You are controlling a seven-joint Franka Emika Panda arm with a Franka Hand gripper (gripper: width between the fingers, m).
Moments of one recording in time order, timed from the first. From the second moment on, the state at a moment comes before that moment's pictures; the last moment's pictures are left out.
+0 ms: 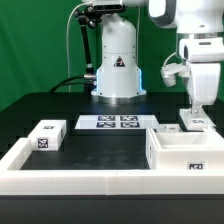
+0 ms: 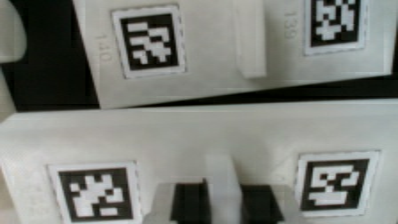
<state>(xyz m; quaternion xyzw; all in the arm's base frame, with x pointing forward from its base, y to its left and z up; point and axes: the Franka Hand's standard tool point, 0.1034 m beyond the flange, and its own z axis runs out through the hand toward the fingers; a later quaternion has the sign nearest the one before) 0.432 0.130 0.051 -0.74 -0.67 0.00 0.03</state>
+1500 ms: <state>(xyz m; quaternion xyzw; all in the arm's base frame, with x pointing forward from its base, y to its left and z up) 0.447 0.112 0.059 -0.75 -0.66 -0.01 0.02</state>
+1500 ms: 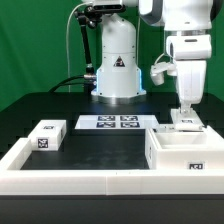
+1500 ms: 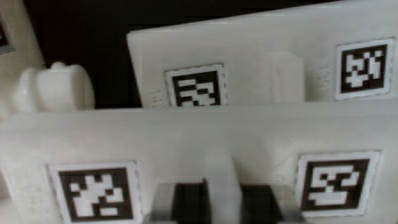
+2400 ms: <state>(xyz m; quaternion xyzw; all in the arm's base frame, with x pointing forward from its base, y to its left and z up) 0.451 0.115 0.055 -0.75 -0.66 0.00 0.03</state>
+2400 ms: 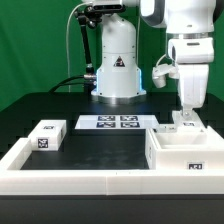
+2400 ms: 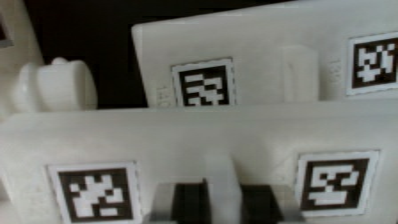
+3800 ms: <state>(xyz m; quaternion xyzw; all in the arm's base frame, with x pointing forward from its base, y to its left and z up) 0.457 0.107 0.062 -0.73 -0.68 0.00 0.02</state>
